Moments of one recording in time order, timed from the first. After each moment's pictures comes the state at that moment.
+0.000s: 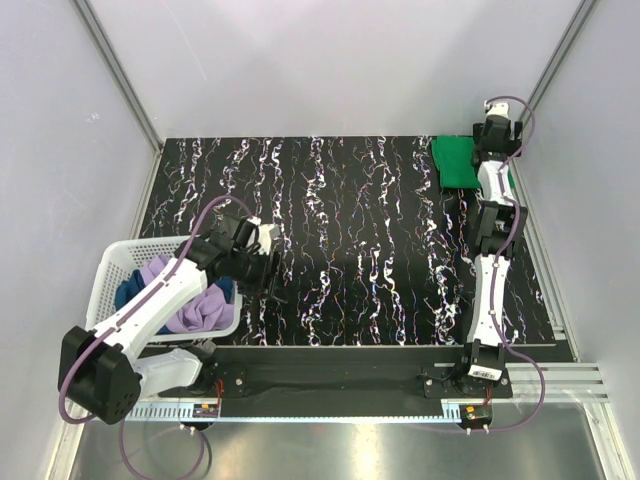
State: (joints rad) left arm -0.47 1.15 0.87 -0.84 0.41 -0.32; right arm -0.19 2.88 2.63 -0.07 0.41 -0.33
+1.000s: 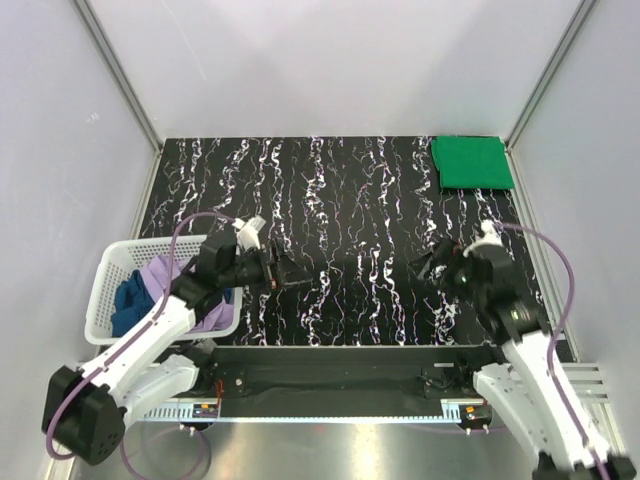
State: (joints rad) left arm -0.47 0.92 0.58 -0.19 0.58 -0.84; right arm 0.26 0.65 0.66 -0.63 -0.08 0.70
